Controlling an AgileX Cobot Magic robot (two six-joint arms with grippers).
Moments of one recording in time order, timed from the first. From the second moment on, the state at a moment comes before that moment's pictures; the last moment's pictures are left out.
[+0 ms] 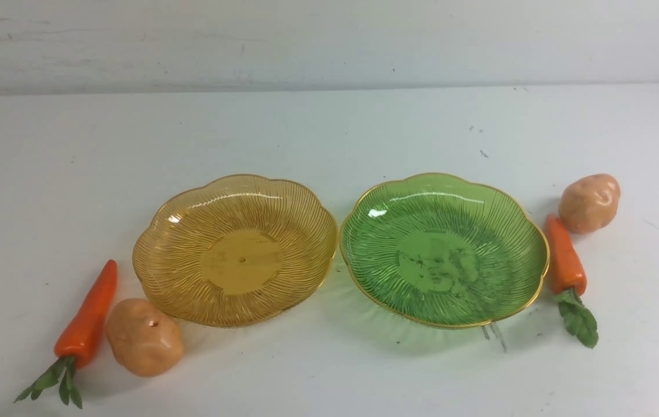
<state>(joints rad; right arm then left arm) -0.04 -0.01 0.03 -0.05 0.39 -0.05 -0.04 -0.01 0.03 0.06 0.38 0.00</state>
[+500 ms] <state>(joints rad) -0.04 -0.01 0.03 -0.05 0.39 -0.05 -0.04 -0.01 0.03 -0.27 -0.03 -0.23</state>
